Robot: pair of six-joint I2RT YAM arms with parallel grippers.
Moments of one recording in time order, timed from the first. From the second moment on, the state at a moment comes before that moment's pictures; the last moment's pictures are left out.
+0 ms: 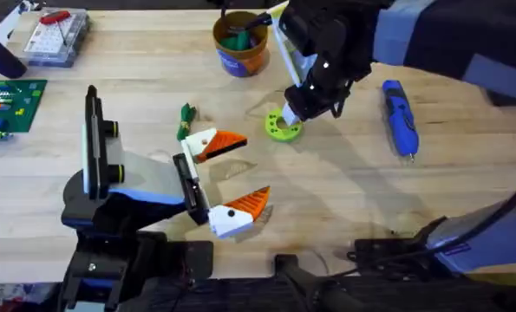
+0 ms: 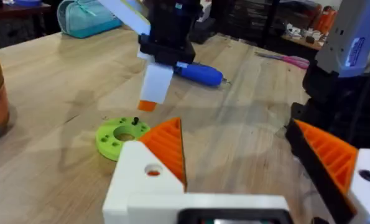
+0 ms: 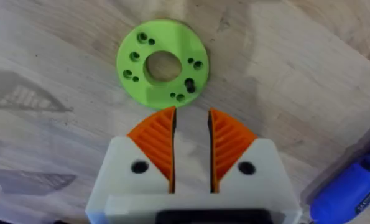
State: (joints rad) left arm -0.07 0.03 0.01 -0.11 1.11 -0.06; right arm 0.60 1.73 1.34 -1.02 0.04 0.11
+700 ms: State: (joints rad) left arm -0.07 0.03 0.01 -0.11 1.11 -0.06; right arm 0.60 1.57 1.12 -0.86 0.04 0.15
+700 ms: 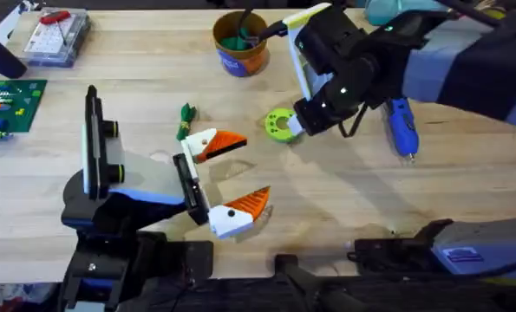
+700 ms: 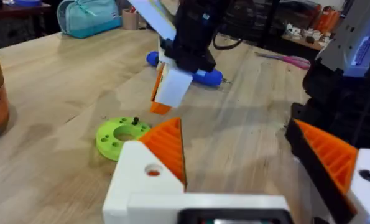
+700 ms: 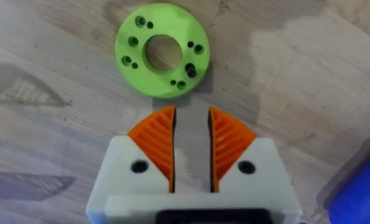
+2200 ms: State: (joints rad) left arm -0.07 0.03 0.01 -0.11 1.11 -0.06; right arm 0.59 1.68 1.14 -0.78 0.04 0.16
